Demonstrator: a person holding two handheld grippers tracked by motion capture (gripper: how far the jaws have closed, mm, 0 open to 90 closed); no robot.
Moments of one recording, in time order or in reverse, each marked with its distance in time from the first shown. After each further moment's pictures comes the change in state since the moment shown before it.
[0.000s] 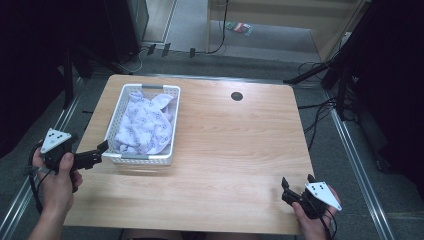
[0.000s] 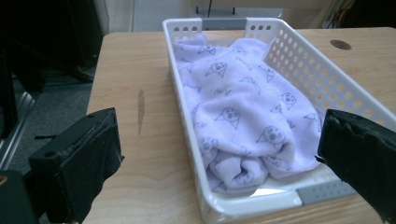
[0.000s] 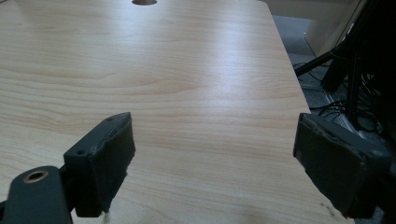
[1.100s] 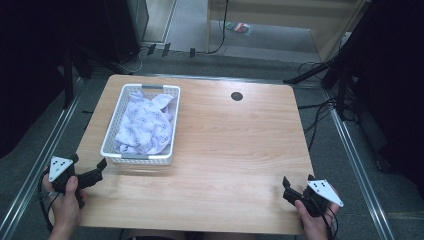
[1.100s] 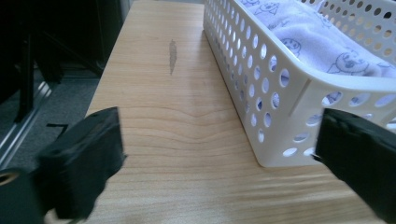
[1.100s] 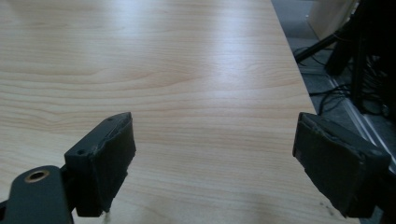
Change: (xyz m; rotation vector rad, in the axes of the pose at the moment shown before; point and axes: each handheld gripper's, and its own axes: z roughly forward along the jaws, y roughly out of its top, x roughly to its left) left arm 0.030 -0.104 0.019 -0.094 0.068 -0.073; right arm -0.006 0.001 0.003 0.044 0.015 0.048
